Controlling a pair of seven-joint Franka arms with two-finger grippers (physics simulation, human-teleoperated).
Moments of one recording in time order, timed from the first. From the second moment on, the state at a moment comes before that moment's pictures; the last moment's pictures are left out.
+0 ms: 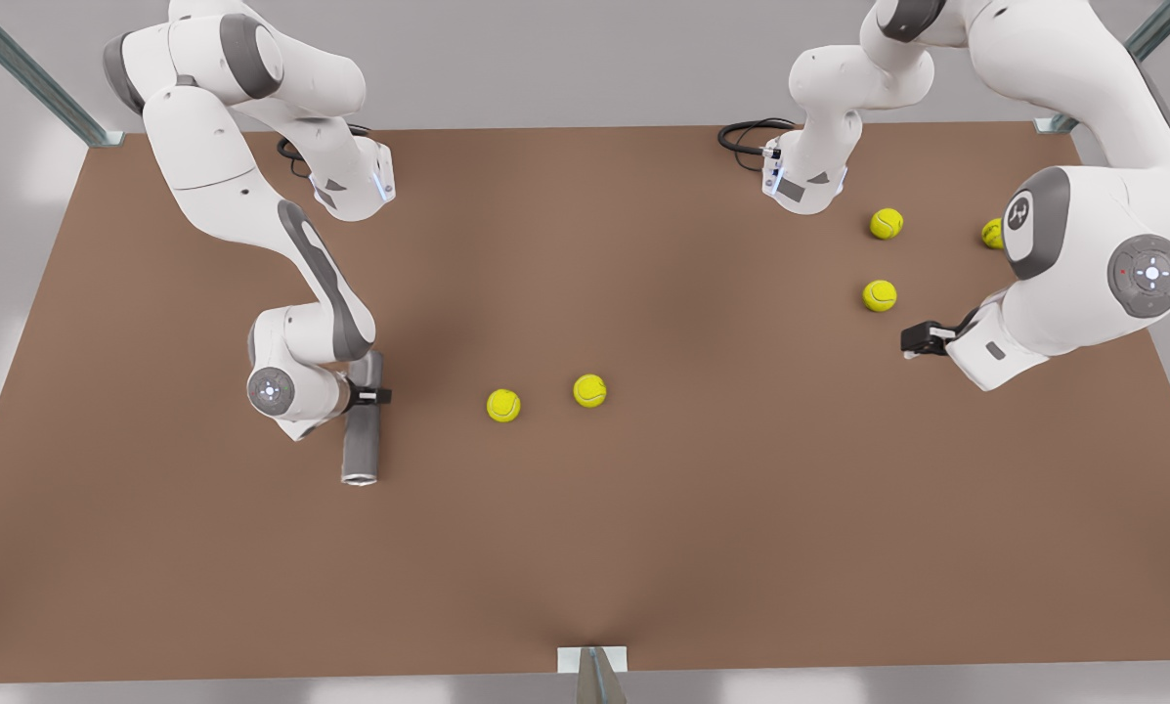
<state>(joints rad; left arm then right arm) -0.01 0.26 -0.06 -1.35 0.02 1.44 0.08 -0.02 0.47 0.17 -2.07 0.02 2.24 0.19</state>
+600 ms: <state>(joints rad) -0.01 0.27 -0.06 -1.36 0.02 1.44 0.08 -0.02 0.51 0.17 -2.06 0.01 2.24 0.19</state>
